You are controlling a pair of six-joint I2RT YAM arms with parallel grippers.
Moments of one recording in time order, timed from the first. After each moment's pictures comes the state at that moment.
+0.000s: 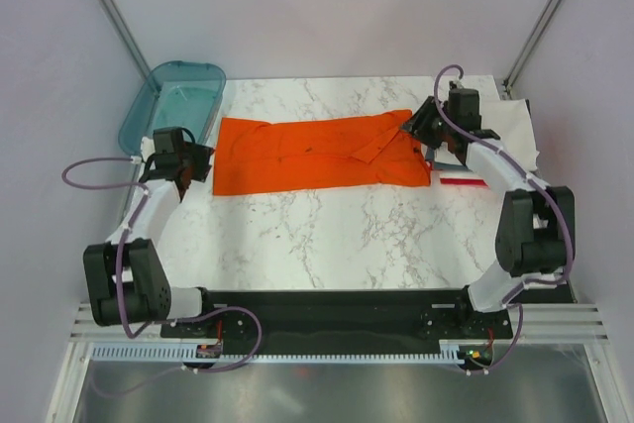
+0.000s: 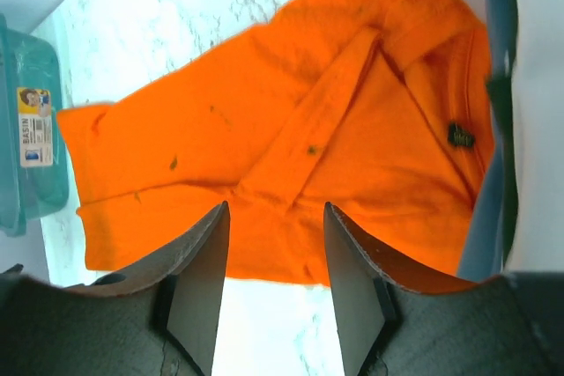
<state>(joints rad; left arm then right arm) 0.11 1.40 0.91 -0.24 -0.05 -1.18 0.07 1.71 1.26 -0.19 -0.27 0.63</state>
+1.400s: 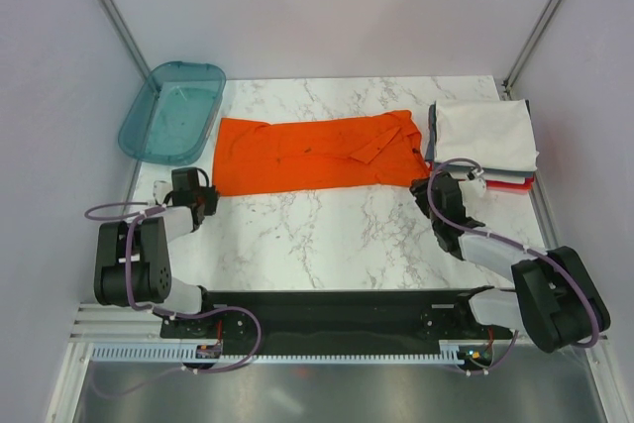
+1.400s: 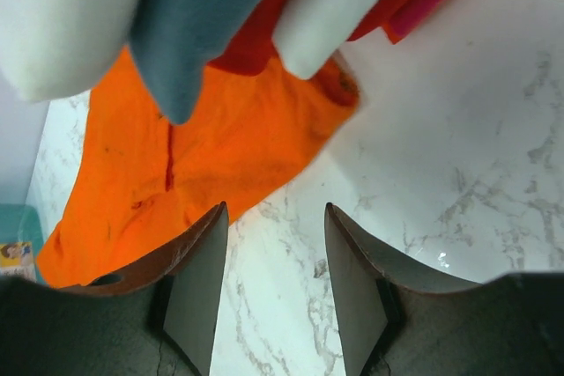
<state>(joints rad) 0.11 1.46 0.50 0.15 -0.12 -1.29 0.32 1.24 0.37 0.34 0.38 1.14</state>
